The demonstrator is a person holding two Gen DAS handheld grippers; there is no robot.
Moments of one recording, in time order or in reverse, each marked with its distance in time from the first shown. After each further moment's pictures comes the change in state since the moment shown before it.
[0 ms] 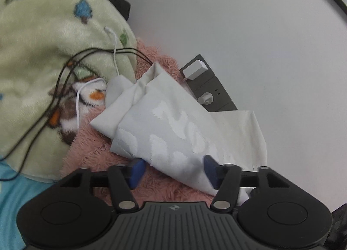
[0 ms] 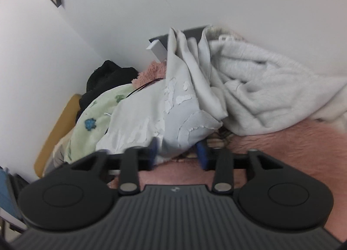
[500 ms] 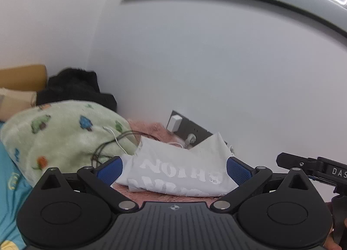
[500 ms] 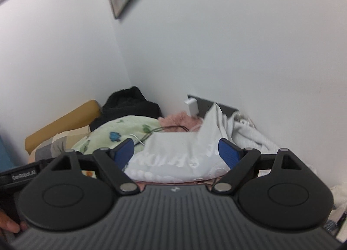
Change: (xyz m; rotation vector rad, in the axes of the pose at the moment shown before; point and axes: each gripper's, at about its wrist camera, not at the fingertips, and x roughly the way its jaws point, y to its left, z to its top) left arm -0.159 -0.103 -0.040 0.420 -0.310 0.154; right arm -0.133 0.083 -0.017 -0.388 -0.266 0.011
